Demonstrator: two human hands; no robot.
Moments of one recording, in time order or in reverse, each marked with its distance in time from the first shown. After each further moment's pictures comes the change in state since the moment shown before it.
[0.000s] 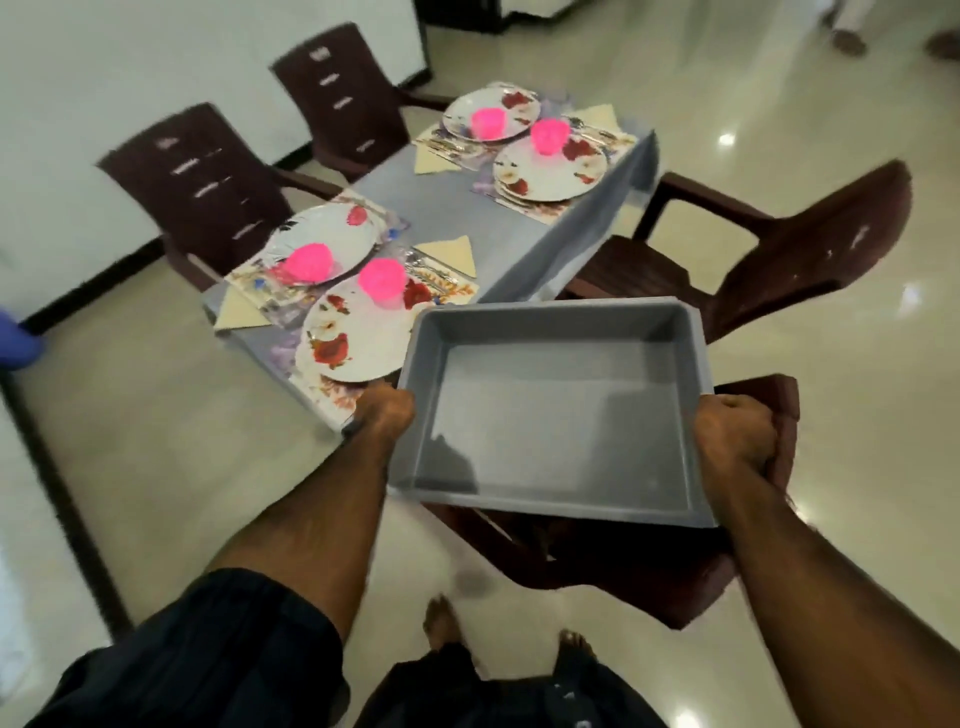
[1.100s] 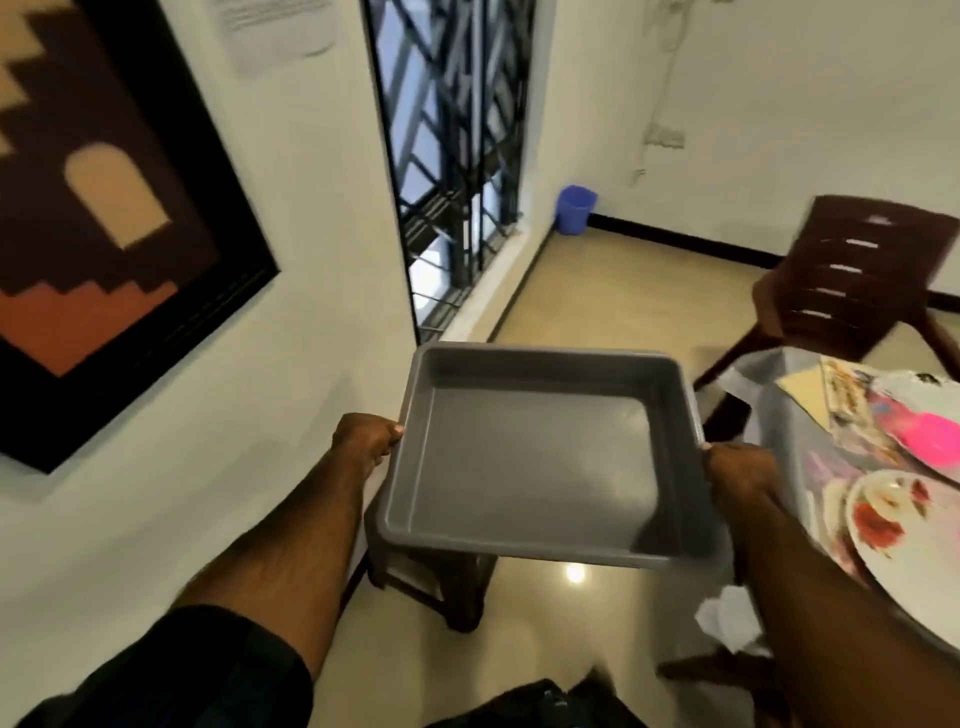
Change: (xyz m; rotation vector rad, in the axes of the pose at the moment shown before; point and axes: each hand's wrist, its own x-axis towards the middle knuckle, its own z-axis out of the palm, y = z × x) left_hand -0.187 -0.660 -0.309 -1.063 0.678 -0.890; right_hand -0.560 -0.096 0.385 -0.618 -0.937 -0.985
